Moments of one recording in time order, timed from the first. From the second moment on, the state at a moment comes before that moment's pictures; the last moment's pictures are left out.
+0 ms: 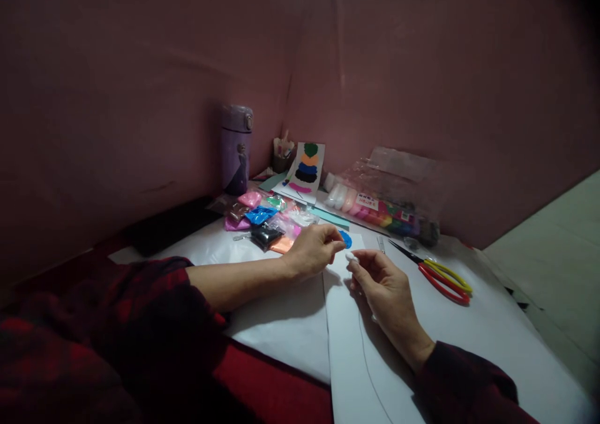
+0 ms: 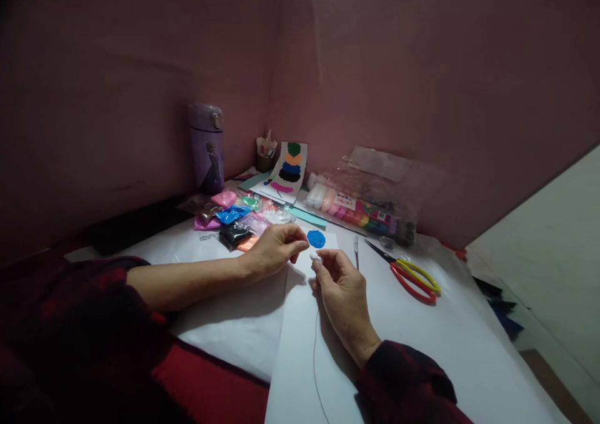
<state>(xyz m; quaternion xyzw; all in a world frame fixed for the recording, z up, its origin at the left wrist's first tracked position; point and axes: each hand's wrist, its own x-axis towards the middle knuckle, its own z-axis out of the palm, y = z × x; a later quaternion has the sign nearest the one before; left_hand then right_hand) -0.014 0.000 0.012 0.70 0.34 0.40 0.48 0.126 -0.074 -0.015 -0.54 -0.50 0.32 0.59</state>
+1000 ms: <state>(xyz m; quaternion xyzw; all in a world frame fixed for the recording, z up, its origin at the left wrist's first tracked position) -0.007 0.005 -0.012 0.65 0.38 0.44 0.49 0.134 -0.072 -0.020 -0.59 -0.63 0.15 0.49</state>
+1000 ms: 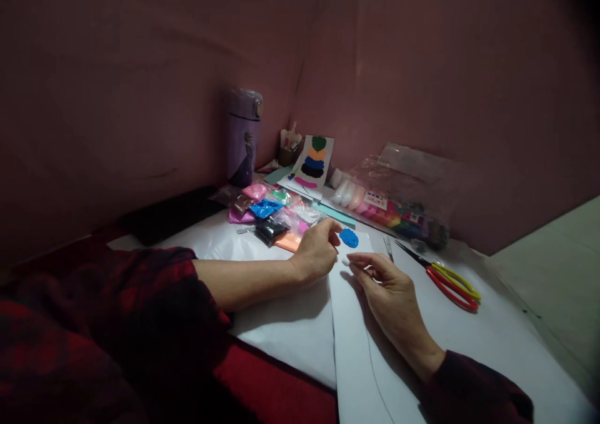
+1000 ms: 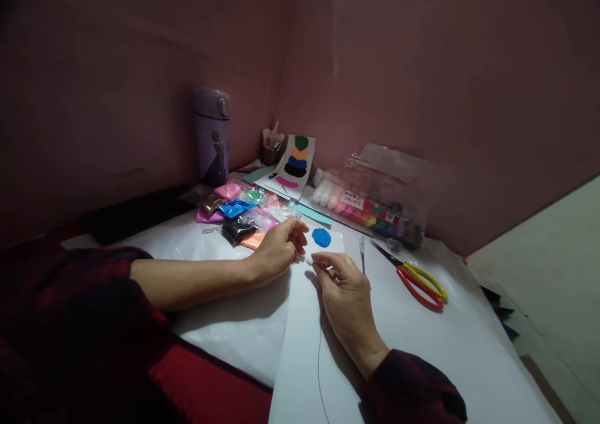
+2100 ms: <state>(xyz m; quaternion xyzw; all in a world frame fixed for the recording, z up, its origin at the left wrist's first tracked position) -0.010 -0.005 0.004 0.65 0.38 0.51 0.43 0.135 -0.066 -0.019 -0.64 -0.62 0.12 0.44</state>
